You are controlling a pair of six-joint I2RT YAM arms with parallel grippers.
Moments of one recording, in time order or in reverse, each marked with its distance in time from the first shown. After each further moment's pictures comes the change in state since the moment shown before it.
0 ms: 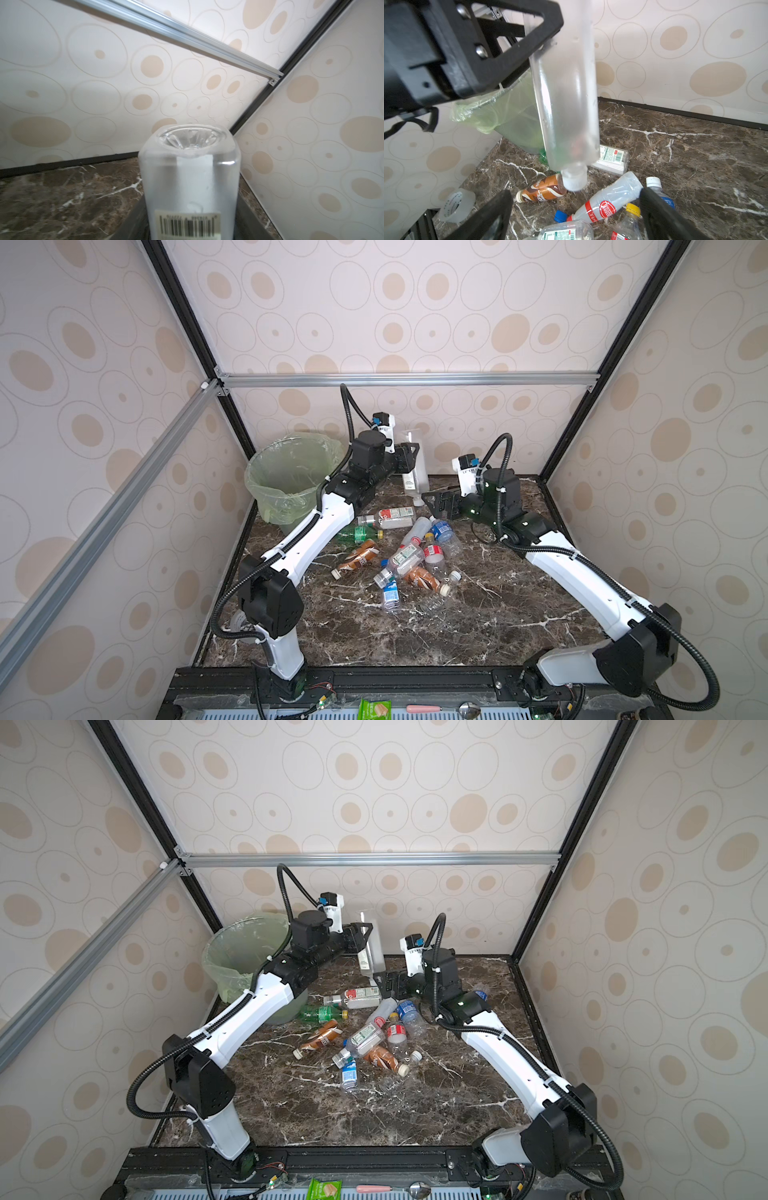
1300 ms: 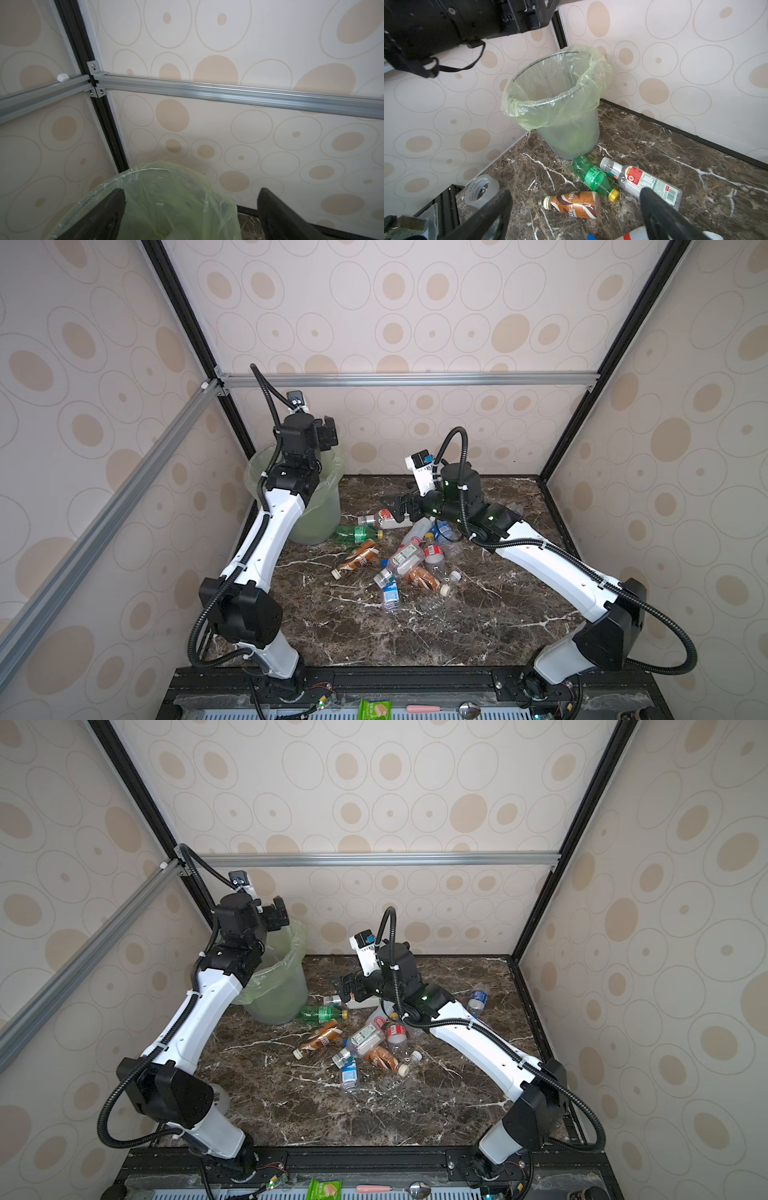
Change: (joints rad) left arm 0.296 -0.137 -0.019 -0.034 -0.402 0.301; right arm 0.237 0.182 0.229 -0.021 0.078 -0.081
